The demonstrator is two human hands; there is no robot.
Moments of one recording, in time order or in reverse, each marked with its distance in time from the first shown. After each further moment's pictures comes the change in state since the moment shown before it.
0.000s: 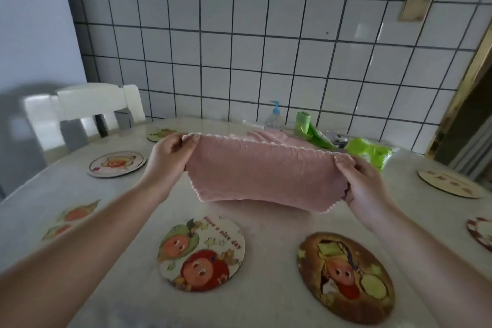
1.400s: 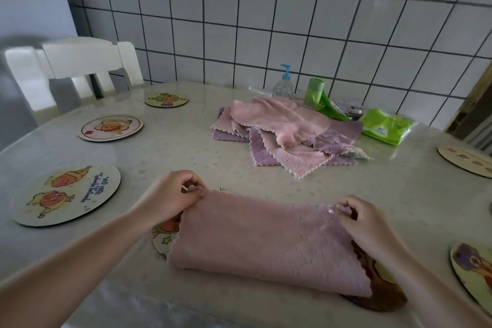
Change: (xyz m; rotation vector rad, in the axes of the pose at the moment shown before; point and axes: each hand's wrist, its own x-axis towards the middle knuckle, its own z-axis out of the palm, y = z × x) left_hand -0.039 -0.100 0.001 0.540 -0.401 -0.045; right_hand -0.029 0.100 -0.037 -0.953 -0.164 -0.017
